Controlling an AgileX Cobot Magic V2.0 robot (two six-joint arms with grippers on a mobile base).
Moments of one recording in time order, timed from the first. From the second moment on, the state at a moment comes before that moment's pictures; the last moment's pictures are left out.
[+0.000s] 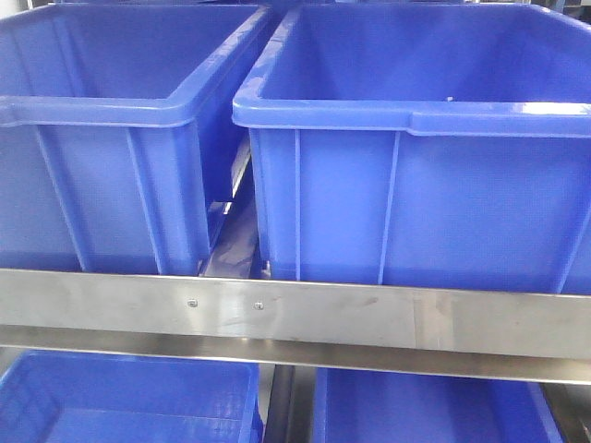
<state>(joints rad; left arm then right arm) -0.23 0.63 -0.44 0.27 0.31 -0.51 0.08 0.15 -0.13 -0.07 0.25 0.12</state>
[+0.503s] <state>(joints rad) -0.23 0.63 -0.44 0.27 0.31 -0.51 0.08 -0.01 0.03 -0.07 0.21 0.12</state>
